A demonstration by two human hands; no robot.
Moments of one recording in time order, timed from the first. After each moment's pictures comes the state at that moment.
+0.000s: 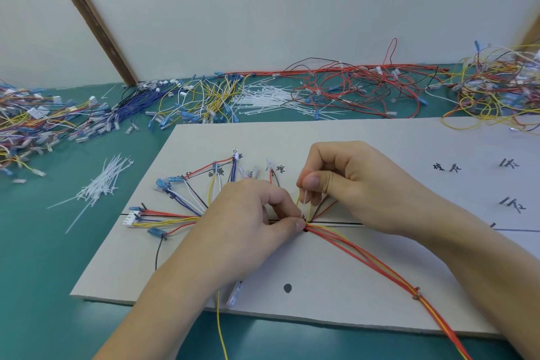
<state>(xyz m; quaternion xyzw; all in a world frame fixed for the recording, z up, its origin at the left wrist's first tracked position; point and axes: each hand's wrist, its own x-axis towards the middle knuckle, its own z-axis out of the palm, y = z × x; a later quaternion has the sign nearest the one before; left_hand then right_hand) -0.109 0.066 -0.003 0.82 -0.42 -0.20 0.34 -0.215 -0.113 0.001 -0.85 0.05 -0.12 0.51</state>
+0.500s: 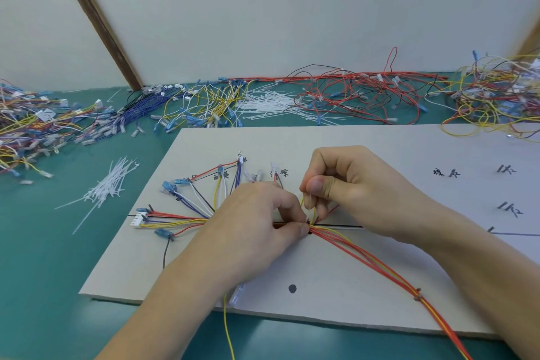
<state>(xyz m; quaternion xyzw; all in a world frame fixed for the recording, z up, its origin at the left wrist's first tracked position) -0.109 0.064 -0.002 0.83 -0.47 -0.14 0.27 -0.214 -0.105 0.002 -0.80 0.07 -0.12 0.58</state>
